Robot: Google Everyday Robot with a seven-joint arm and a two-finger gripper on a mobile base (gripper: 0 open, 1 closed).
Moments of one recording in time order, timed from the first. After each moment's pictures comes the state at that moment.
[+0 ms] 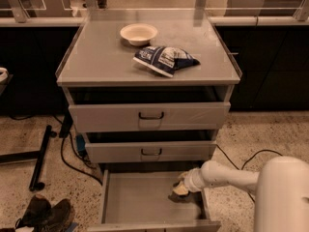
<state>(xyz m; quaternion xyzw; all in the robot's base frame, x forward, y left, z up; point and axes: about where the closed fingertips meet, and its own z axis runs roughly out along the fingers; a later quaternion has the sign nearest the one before) 0.581 -0.124 0.254 -0.49 0.82 0.16 0.24</state>
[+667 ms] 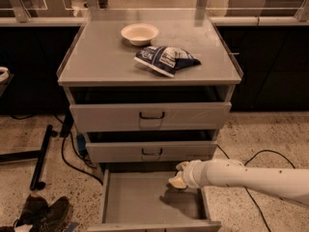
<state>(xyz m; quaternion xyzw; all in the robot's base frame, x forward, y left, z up) 0.544 -0.100 0.433 -0.46 0.82 0.12 0.31</state>
